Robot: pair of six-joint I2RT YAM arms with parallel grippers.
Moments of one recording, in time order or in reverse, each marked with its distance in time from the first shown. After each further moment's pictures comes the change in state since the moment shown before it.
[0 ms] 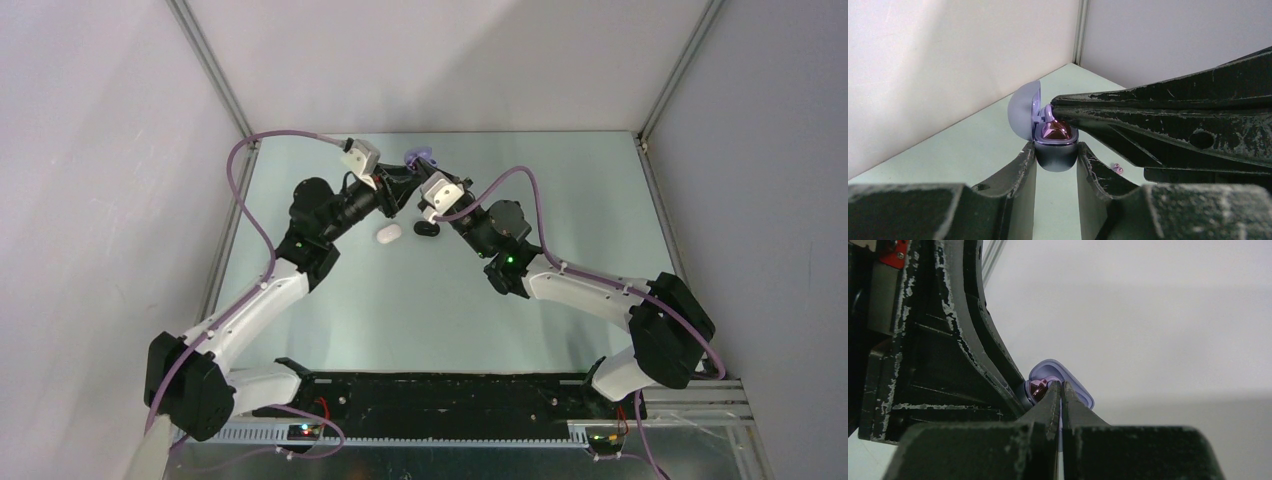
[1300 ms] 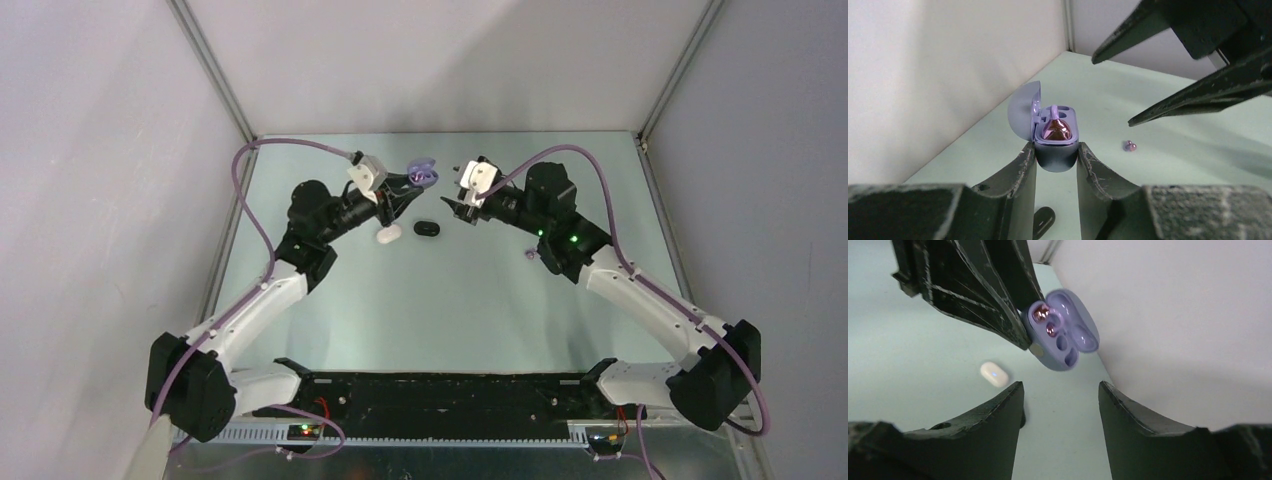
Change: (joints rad) left arm 0.033 -0.003 -0.042 0.018 0.132 0.158; right arm -0.207 -0.246 0.105 -0.780 -0.430 0.059
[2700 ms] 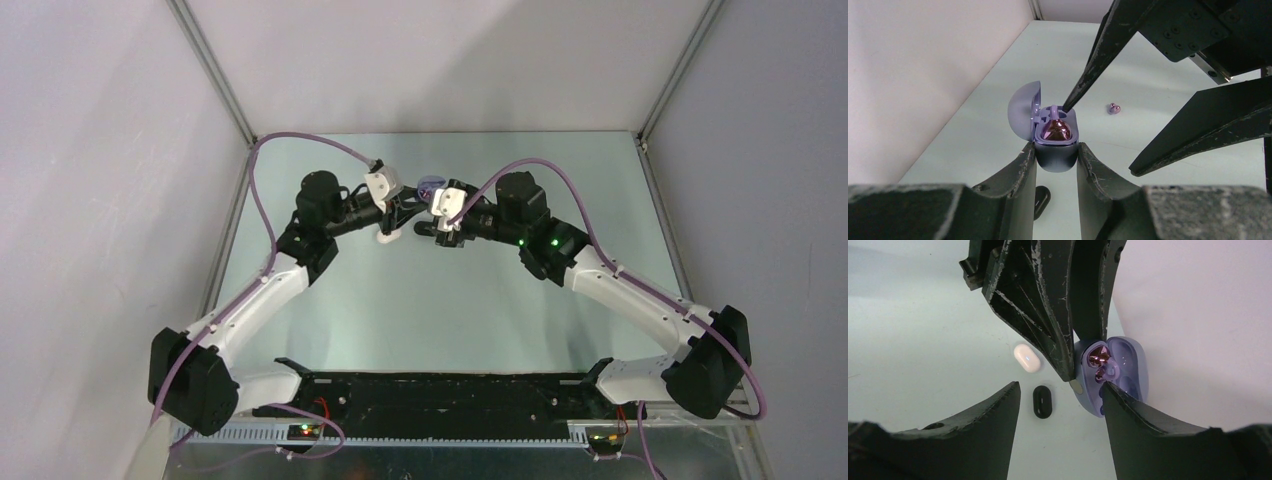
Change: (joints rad) left arm 0.004 0.032 0.070 -0.236 0.184 0.217; right arm 0.104 0.051 0.036 -0.166 -0.023 -0.101
